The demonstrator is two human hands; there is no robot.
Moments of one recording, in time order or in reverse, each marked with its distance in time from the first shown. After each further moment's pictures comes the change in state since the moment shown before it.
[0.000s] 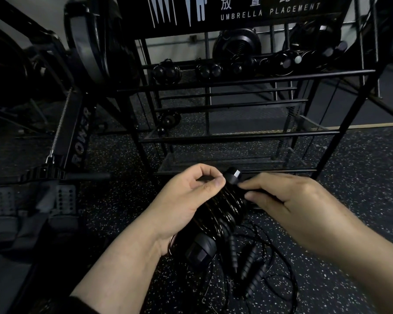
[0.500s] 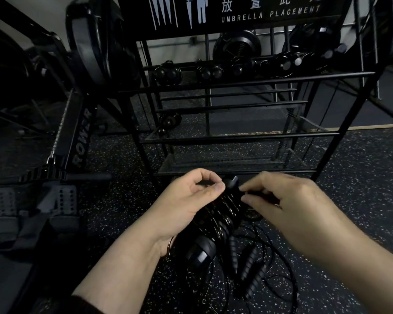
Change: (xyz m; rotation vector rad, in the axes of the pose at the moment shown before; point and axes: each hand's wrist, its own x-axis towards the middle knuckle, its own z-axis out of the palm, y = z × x) left_hand -0.001 -0.004 -0.002 0.048 0.018 -0.024; right_hand -0.002 -0.006 0.008 0.039 0.058 0.074
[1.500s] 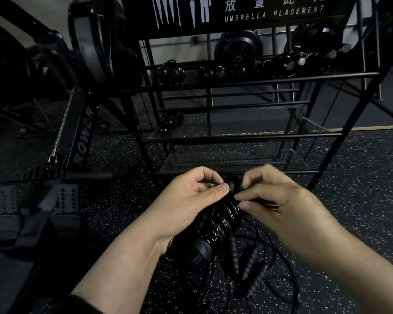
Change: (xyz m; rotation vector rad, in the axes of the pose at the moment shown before) left_hand 0.000 0.002 -0.004 0.113 0.026 0.031; right_hand 0.003 0.009 0.012 0.138 -0.063 -0.072
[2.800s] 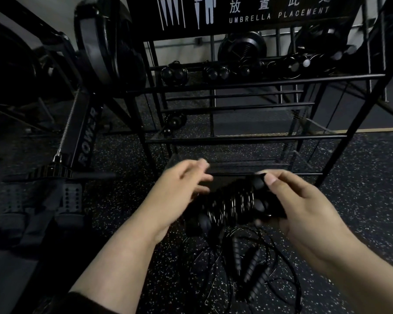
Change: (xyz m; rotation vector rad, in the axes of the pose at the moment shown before) left_hand 0.006 0.008 -0.014 0.266 0.263 0.011; right_hand 0.001 -0.001 0.011 0.878 0.263 0.430
